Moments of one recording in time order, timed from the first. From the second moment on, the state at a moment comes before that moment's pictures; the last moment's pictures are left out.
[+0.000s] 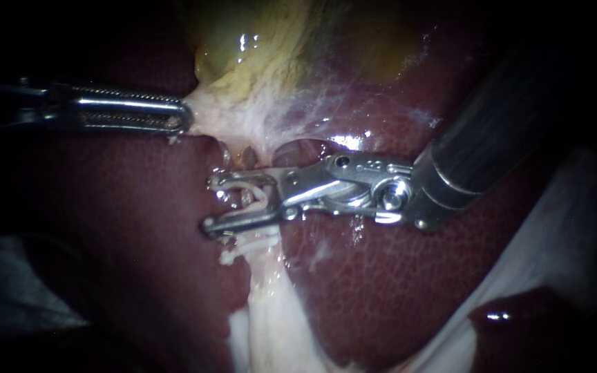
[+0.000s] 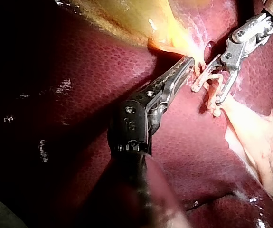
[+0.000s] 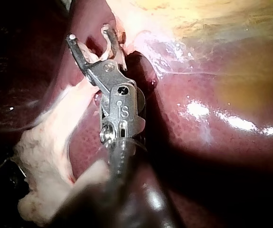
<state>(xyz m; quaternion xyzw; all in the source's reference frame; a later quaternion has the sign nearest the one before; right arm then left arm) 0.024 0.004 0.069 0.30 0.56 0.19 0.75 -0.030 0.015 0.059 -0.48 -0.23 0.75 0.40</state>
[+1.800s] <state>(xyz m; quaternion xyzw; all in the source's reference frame) 0.019 0.006 0.068 0.30 0.55 0.20 0.76 -0.029 0.015 0.059 -0.48 -0.23 0.75 0.40</state>
